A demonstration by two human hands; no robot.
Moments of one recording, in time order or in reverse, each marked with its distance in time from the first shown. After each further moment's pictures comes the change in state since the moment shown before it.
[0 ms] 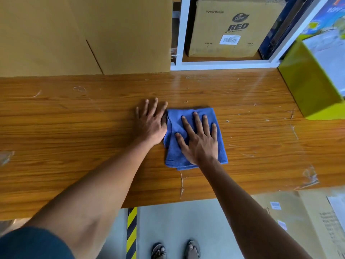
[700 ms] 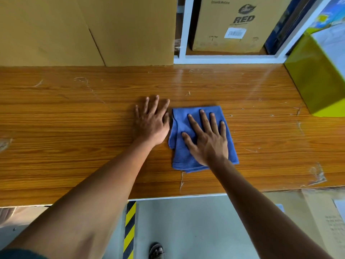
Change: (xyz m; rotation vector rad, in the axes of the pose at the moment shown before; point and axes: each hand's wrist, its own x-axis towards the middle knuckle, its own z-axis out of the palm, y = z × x) left_hand -0.025 0.007 0.013 -0.034 0.090 -0.052; right_hand -0.027 0.021 -0.001 -0.039 -0.021 -0.035
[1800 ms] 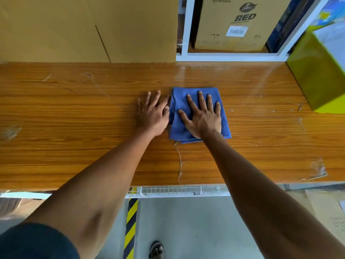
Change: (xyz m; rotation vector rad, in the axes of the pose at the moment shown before) left_hand 0.003 -0.004 0.003 -0.034 0.001 0.001; right_hand 0.065 -0.007 -0.001 0.008 -0.002 0.013
